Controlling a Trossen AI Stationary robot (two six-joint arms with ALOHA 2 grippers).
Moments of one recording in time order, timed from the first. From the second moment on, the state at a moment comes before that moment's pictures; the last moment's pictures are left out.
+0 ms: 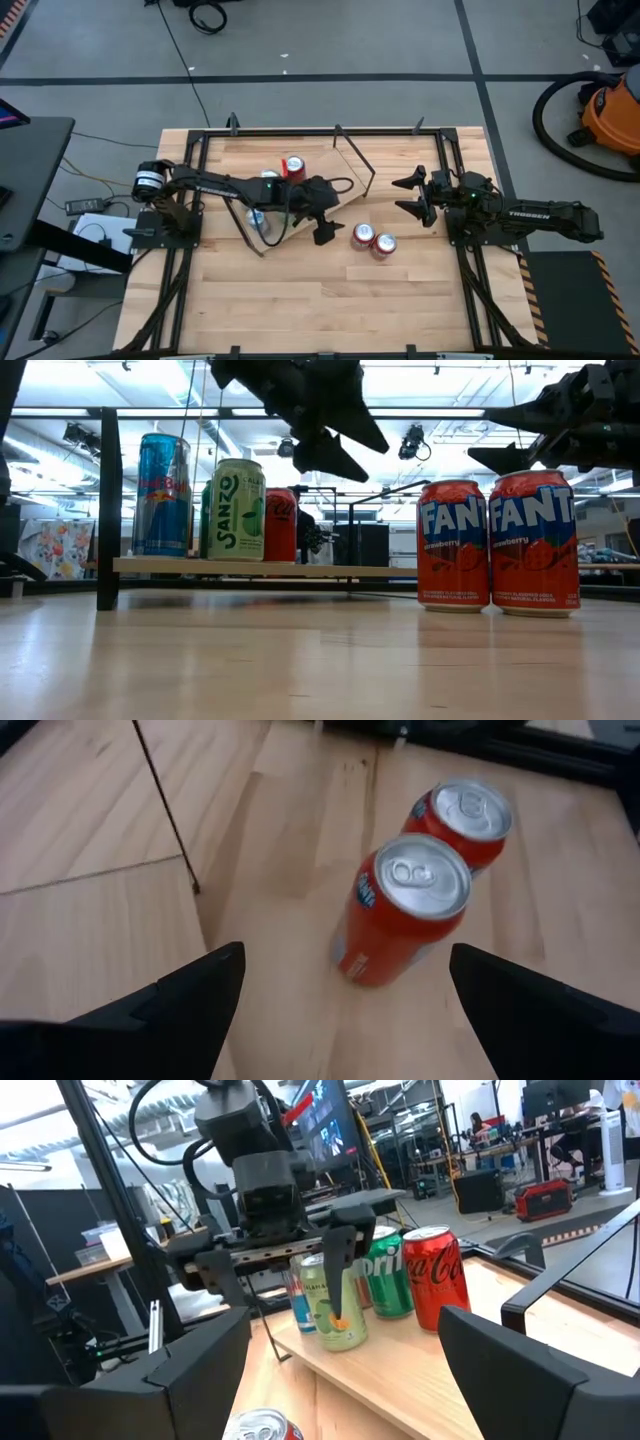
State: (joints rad) left arm -0.02 1.72 1.26 -0.18 -0.07 -0.21; right arm -0.30 0.33 0.01 0.46 -0.26 0.29
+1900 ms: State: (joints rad) left arm -0.08 2.09 1.52 -0.08 -0.05 0.09; right arm -0.30 0.34 0.01 0.46 -0.26 0.28
